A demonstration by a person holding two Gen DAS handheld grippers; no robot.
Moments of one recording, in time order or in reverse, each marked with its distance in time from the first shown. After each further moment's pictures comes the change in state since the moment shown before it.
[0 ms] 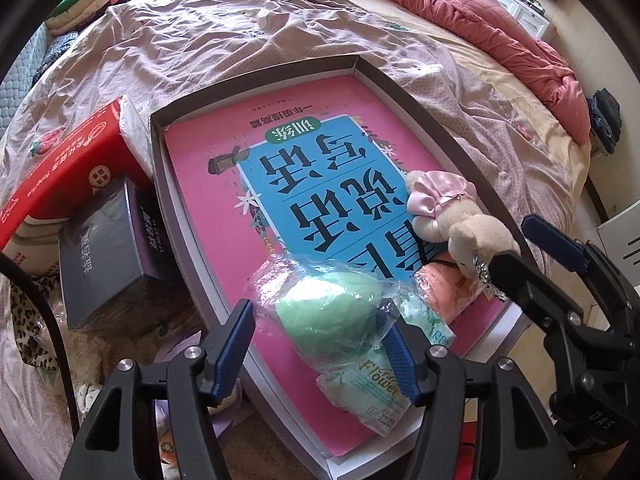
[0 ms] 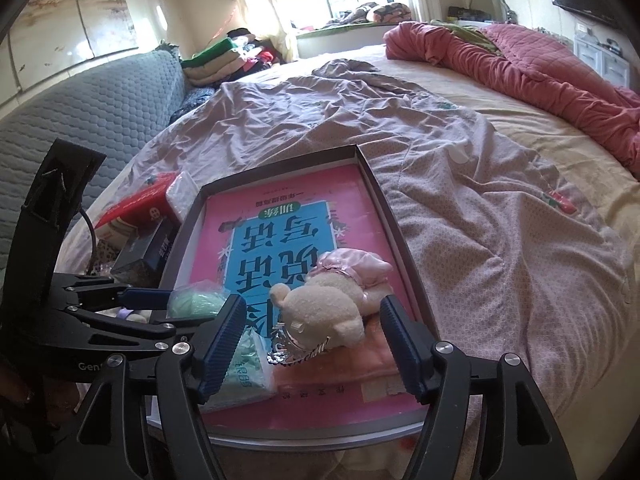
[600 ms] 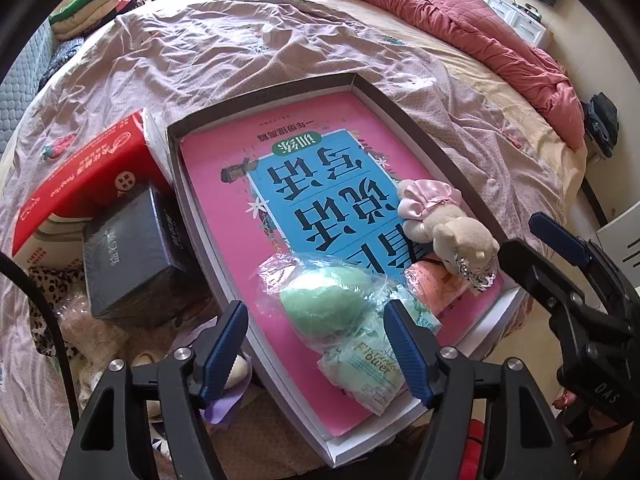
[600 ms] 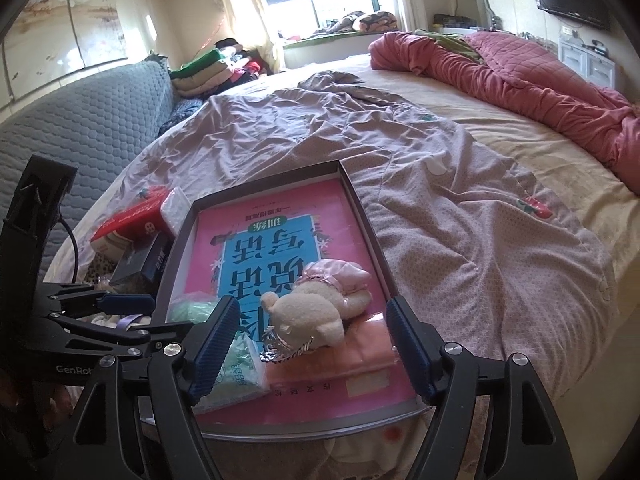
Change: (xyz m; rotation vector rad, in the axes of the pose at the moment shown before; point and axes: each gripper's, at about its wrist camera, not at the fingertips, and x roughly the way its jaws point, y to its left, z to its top) left arm -0.025 0.000 -0.007 0.001 -0.043 0.002; right arm -0.021 -0.003 0.003 0.025 -0.034 -0.038
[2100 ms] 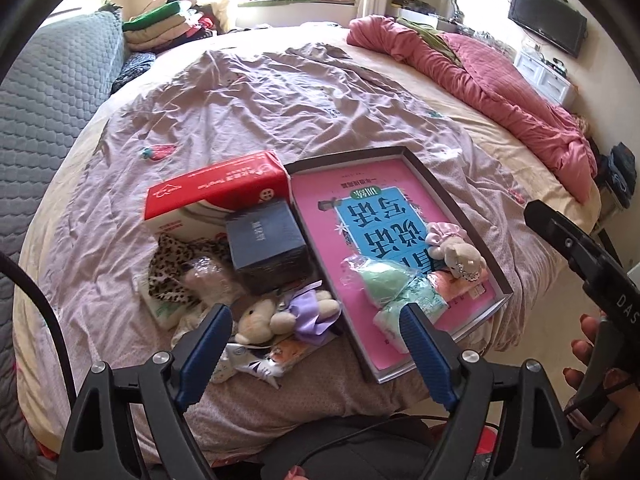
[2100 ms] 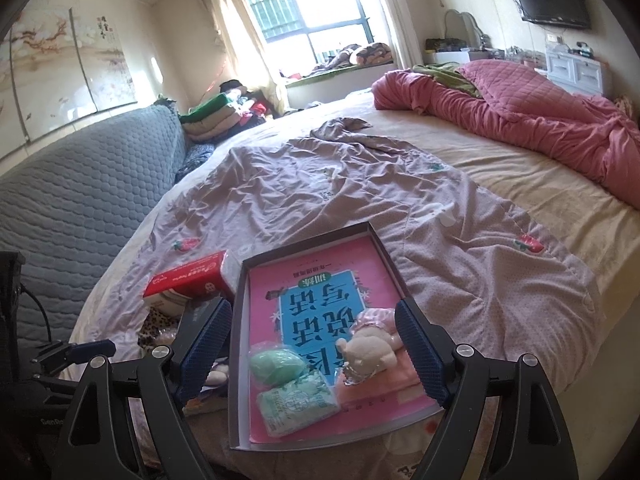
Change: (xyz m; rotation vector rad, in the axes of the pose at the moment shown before) left arm -0.123 0.040 -0.053 -0.133 -0.194 0.118; right arm -0.073 0.049 0.031 0.042 -0.133 0.033
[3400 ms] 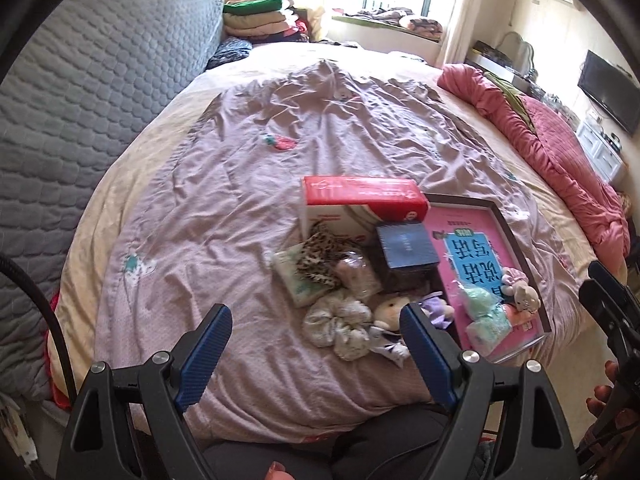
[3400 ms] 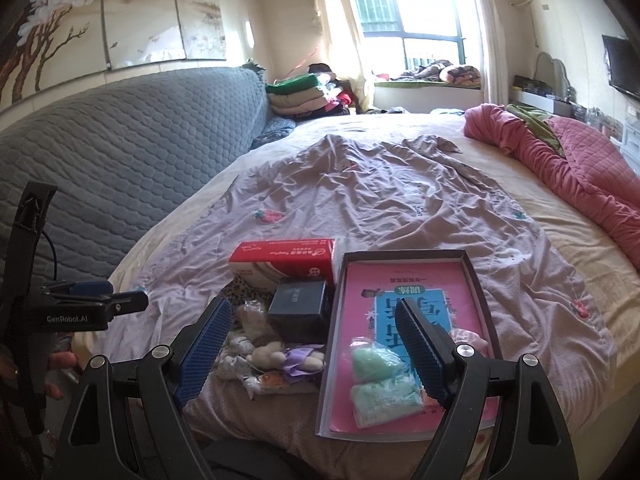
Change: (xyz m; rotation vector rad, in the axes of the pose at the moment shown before) left arm -0.065 0.134 -0.032 -0.252 -0.070 0.128; right arm -0.021 0.110 -0.005 -0.270 0.037 0.187
